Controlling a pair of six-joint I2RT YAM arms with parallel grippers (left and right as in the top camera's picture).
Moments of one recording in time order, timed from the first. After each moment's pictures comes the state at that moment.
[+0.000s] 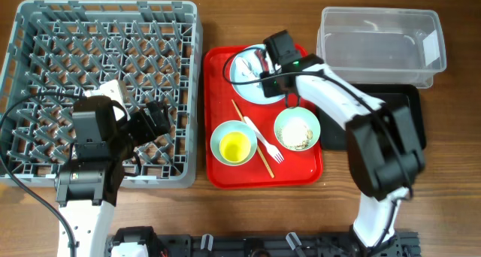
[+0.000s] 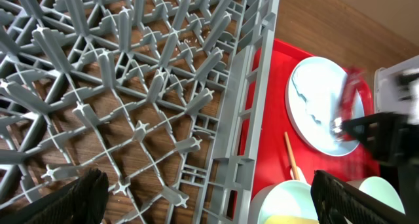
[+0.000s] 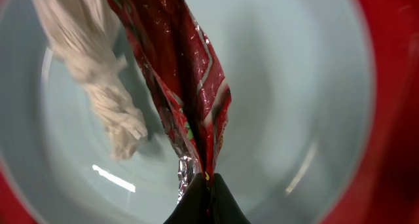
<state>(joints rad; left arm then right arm) 0.03 0.92 0.81 -0.67 0.15 -0.38 0.42 2.00 1.40 -0.54 0.04 0.17</state>
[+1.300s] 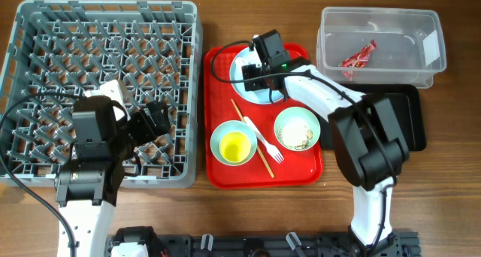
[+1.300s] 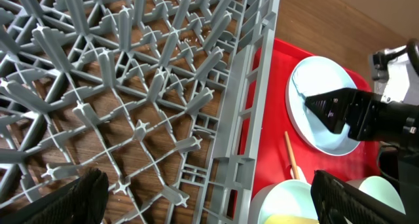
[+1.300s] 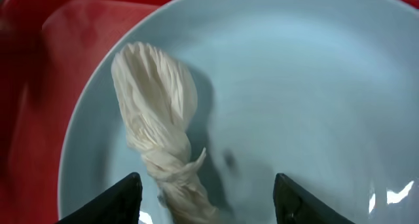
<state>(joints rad) 0.03 0.92 0.81 -0.67 0.15 -0.38 0.47 2.13 1.43 -0.33 -0.04 0.23</state>
